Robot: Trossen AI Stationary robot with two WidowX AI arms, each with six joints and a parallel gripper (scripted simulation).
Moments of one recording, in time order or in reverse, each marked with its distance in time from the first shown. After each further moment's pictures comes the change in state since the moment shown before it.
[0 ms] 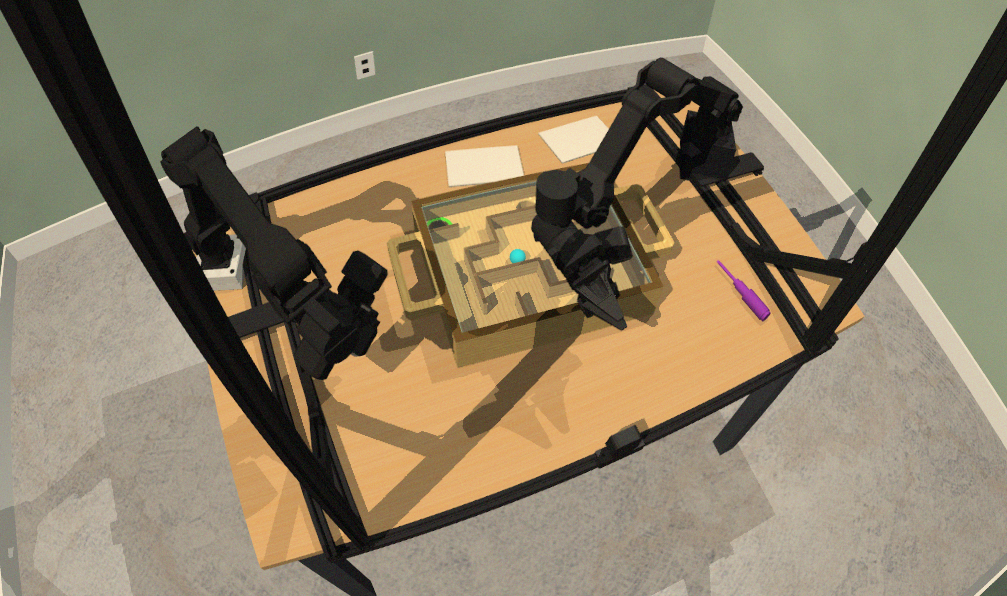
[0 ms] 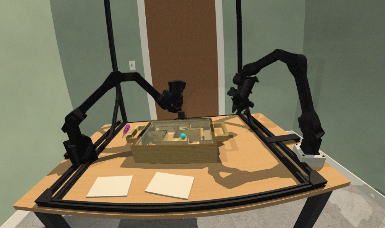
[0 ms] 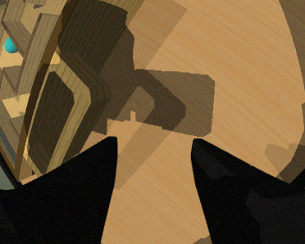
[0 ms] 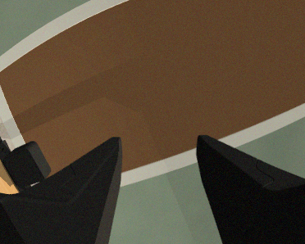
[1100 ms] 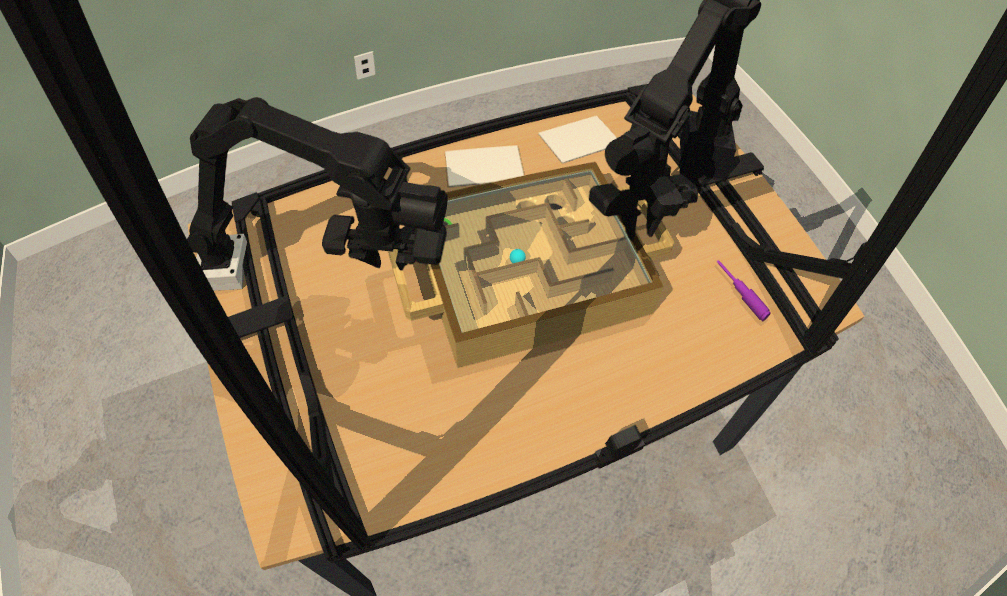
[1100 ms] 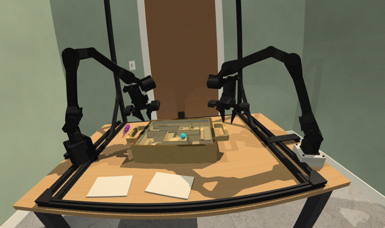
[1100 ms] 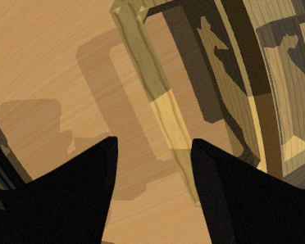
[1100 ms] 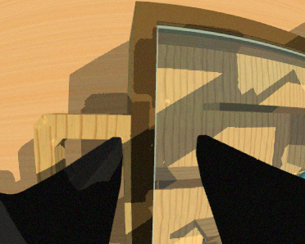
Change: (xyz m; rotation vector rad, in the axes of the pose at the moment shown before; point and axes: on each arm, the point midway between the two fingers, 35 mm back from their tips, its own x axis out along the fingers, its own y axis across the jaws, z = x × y) left arm 0.056 0.103 -0.053 -2.066 0.525 -0.113; right arm -0.140 0.121 0.142 1.035 1.203 0.566
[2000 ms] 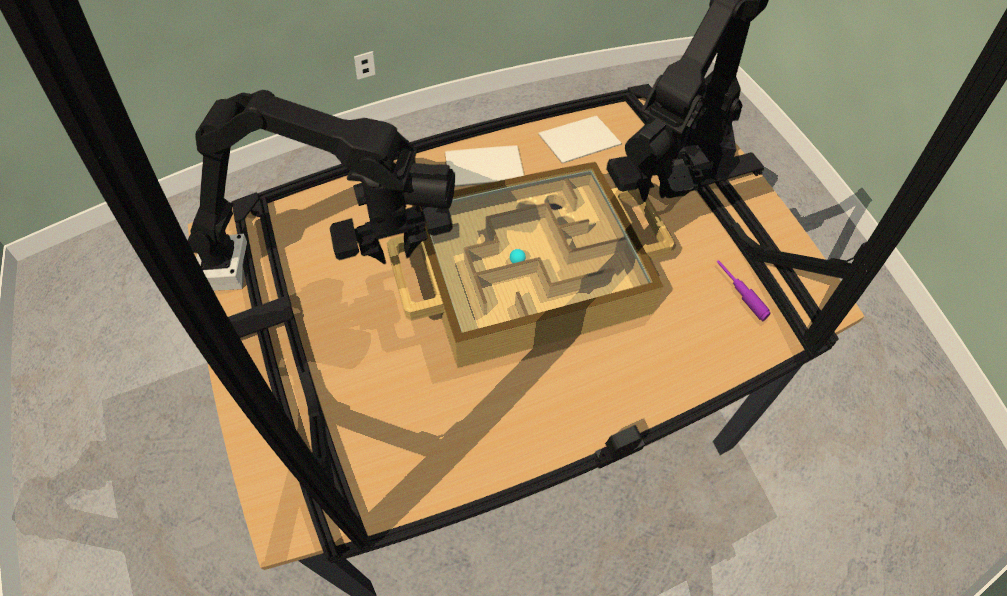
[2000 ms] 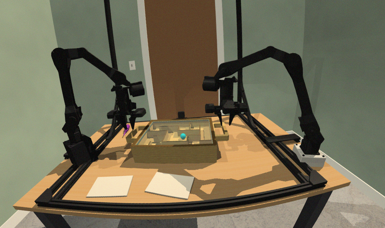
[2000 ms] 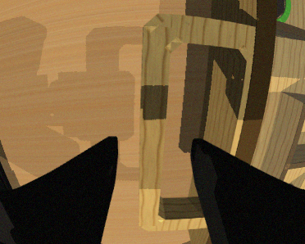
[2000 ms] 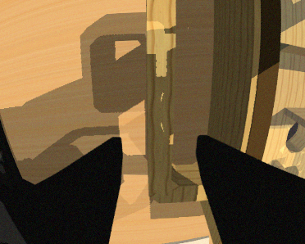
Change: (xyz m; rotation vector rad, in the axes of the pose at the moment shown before) left arm 0.007 -0.003 0.022 -0.435 0.084 0.023; right arm -0.022 0.068 -0.068 0.053 0.318 0.108
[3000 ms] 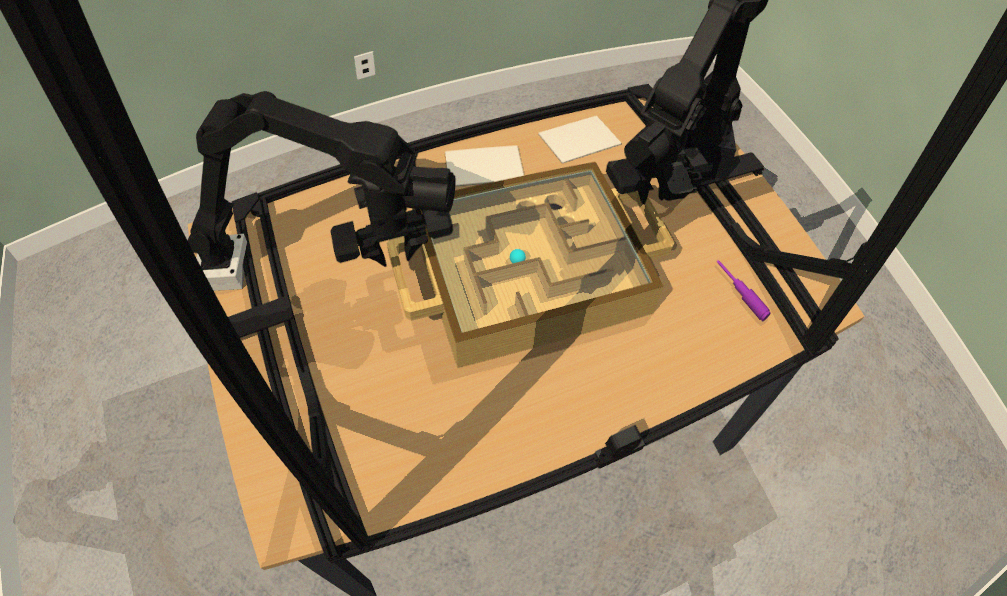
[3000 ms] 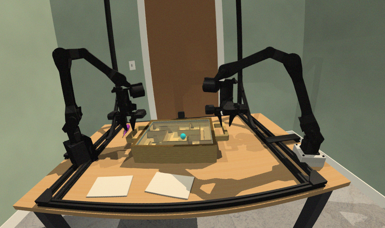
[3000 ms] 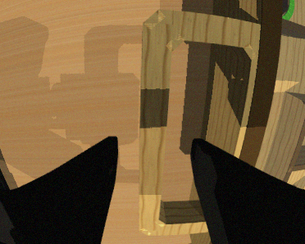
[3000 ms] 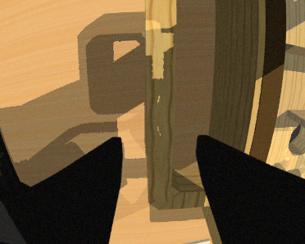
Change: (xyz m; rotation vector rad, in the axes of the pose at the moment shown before) left arm 0.006 0.000 -0.001 0.002 0.001 0.000; right arm 0.006 0.000 0.000 0.001 0.000 -0.001
